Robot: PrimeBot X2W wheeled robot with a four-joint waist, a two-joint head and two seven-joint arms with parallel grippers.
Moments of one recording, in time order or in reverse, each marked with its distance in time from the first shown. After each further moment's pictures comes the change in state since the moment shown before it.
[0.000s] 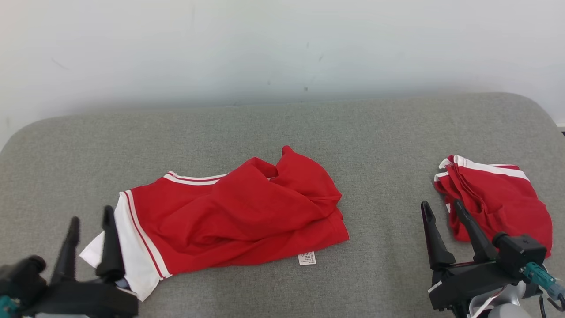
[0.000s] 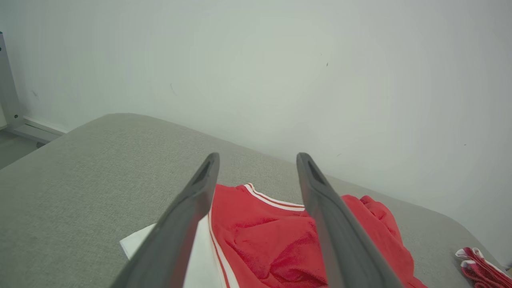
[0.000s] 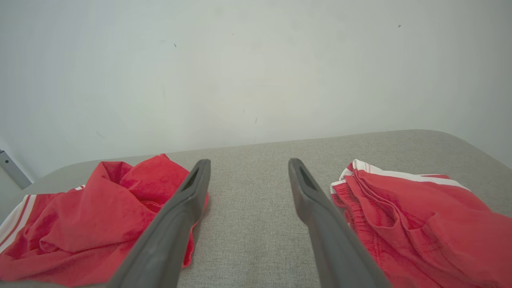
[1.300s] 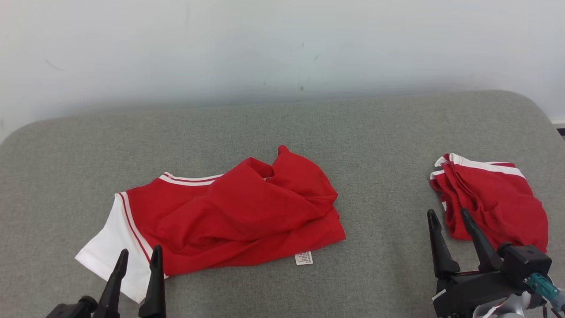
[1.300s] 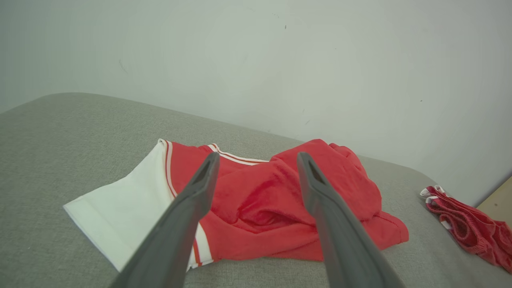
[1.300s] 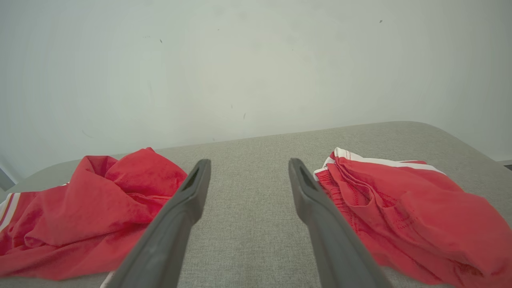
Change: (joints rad) left arm 0.111 0.005 -0.147 0.117 0.033 -0.139 -0.246; right arm 0.043 -0.004 -0.011 -0.001 0.003 -0.017 -0.026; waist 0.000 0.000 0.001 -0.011
